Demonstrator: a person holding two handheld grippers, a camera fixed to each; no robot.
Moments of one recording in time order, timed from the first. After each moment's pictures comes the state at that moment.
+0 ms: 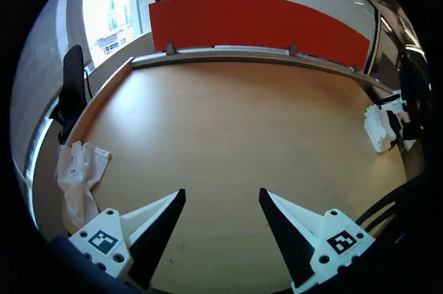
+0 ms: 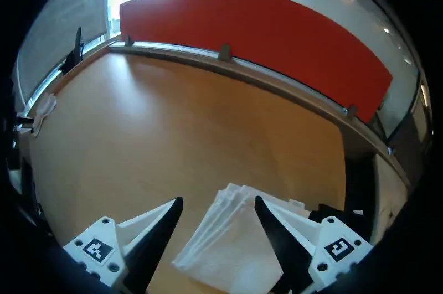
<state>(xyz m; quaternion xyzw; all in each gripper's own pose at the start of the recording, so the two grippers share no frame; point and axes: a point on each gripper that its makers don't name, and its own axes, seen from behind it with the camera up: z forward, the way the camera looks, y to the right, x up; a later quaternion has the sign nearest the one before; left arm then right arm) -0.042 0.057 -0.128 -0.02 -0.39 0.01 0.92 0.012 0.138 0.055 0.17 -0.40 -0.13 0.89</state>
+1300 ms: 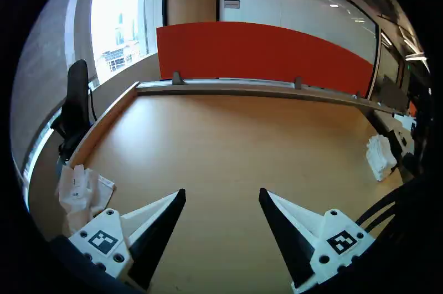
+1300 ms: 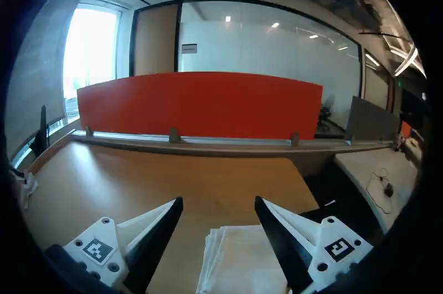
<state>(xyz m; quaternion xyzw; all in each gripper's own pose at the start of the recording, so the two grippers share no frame) 0.000 0.042 -0.066 0.00 -0.31 -0.01 0.95 0.114 0.139 0.061 0.01 -0.18 -0.02 0.98</state>
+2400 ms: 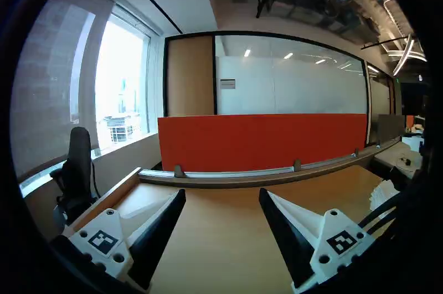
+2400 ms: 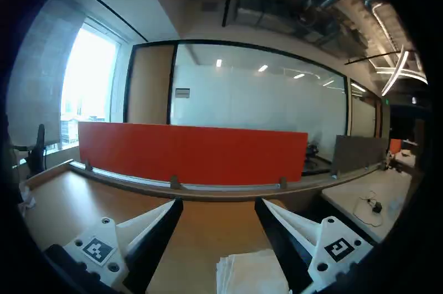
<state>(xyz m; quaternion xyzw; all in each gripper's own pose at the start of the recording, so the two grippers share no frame) 0.134 0.034 0.013 -0.01 -0.05 0.01 1.00 0.212 0.094 0.028 -0.03 -0.05 -0.03 1.00</state>
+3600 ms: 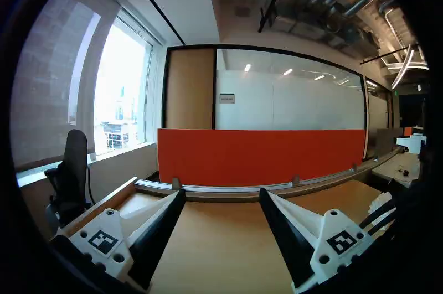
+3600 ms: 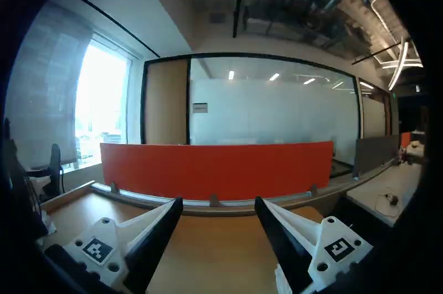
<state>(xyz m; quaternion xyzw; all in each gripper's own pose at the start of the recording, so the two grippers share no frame) 0.147 0.019 0.027 -0.02 0.00 -0.02 1.00 0.258 -0.043 0.023 0.02 -0.01 0.01 1.00</state>
